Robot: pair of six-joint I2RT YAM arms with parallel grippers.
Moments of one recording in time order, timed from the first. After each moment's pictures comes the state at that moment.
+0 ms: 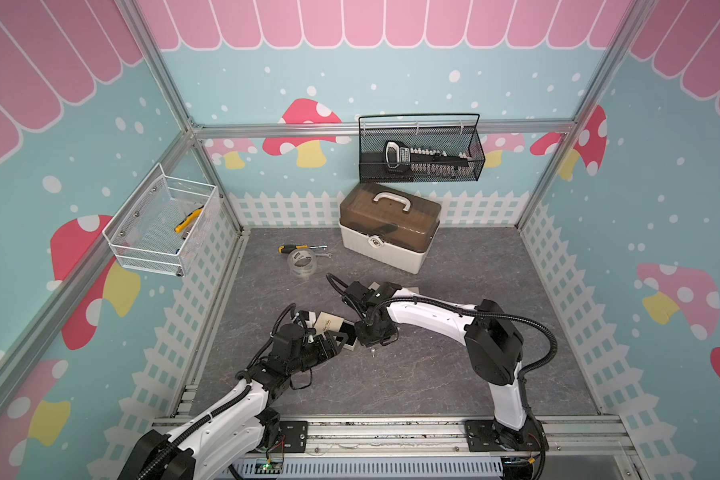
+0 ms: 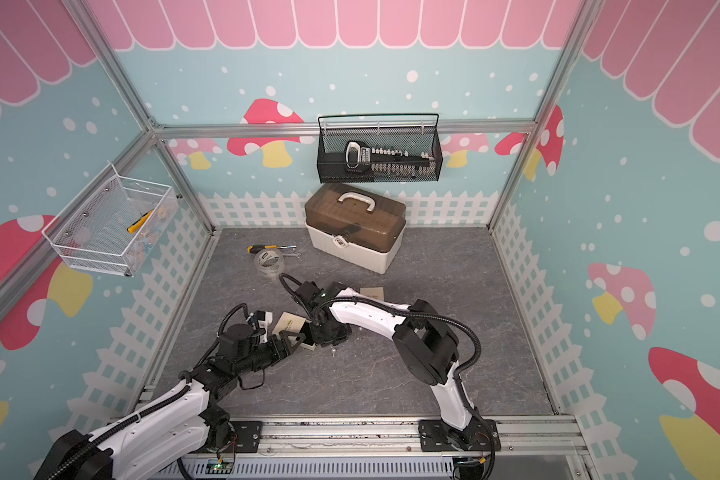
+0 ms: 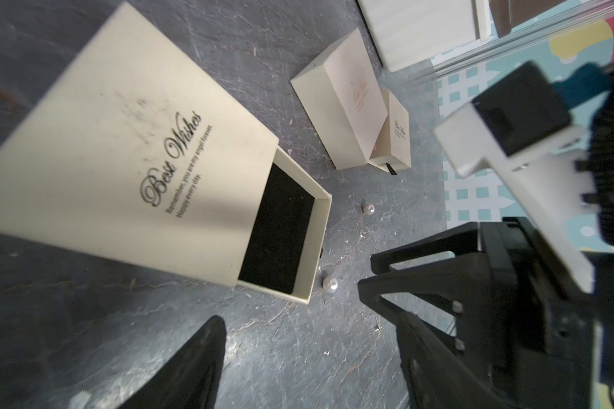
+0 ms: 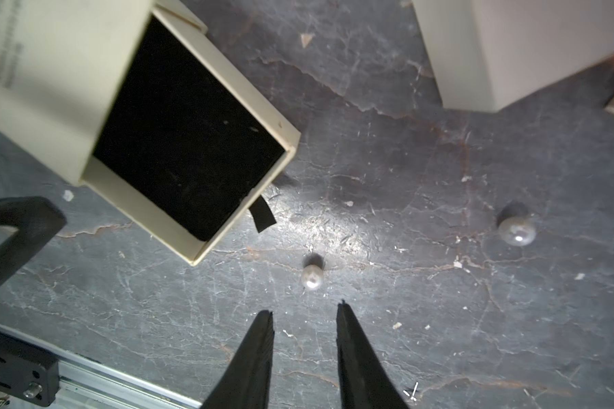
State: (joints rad) left arm -0.43 0.88 0.20 0.10 0.36 -0.89; right arm 0.95 2.03 1.61 -1.03 -0.04 0.59
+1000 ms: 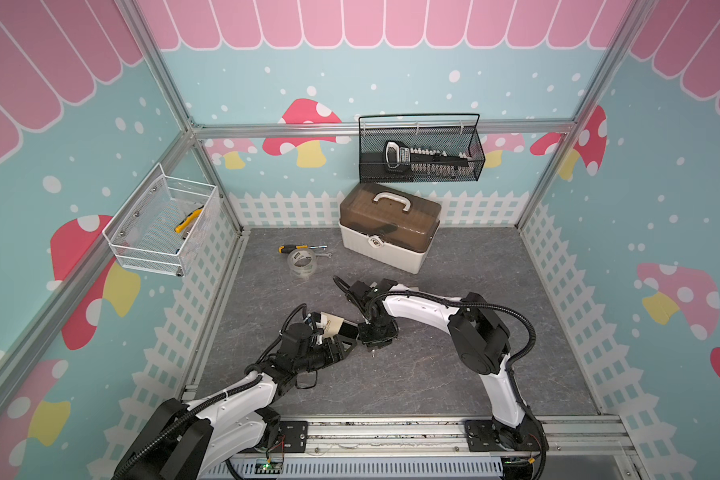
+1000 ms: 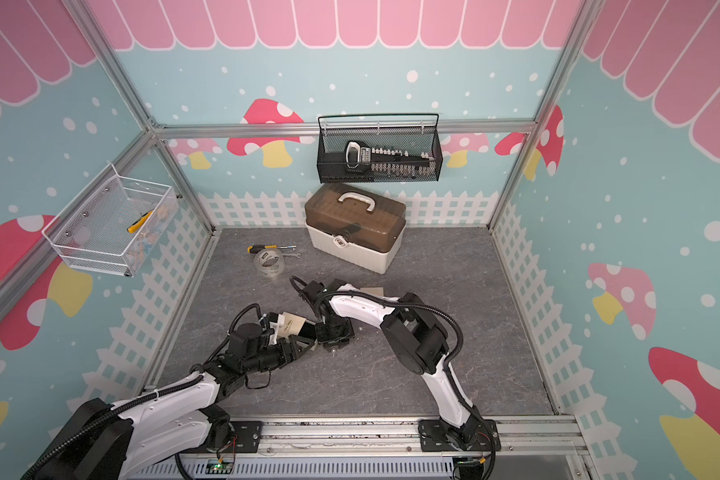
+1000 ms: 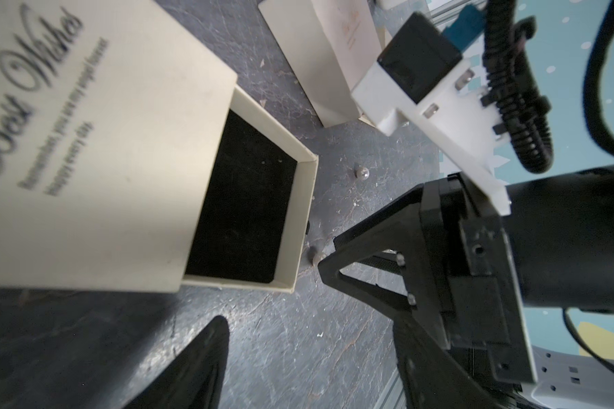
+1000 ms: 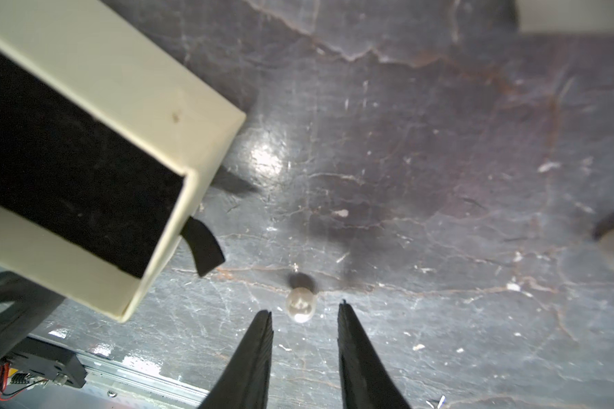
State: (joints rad) left arm -0.47 1.05 0.20 0.25 0.44 -0.88; right arm 0.90 2.13 1.64 -1.07 -0.20 0.61
